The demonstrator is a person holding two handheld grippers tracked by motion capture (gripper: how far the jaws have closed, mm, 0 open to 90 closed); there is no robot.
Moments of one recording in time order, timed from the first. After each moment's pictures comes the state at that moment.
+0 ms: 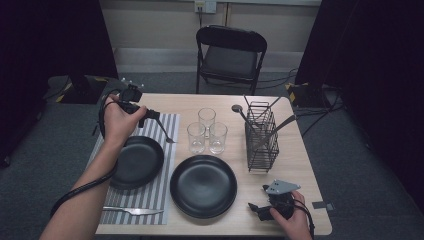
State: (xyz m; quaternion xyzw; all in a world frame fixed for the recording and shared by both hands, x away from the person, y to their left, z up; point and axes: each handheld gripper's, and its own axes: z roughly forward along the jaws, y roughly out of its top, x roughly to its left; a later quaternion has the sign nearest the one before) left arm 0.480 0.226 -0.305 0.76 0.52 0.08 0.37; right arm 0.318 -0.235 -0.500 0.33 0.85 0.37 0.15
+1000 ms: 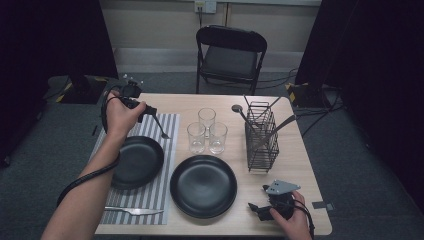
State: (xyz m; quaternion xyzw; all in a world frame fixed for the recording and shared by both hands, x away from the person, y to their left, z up) left arm 0.508 0.234 -0.317 0.76 0.54 0.10 0.34; right arm 0.317 -0.234 -0.500 0.34 0.85 0.37 0.15
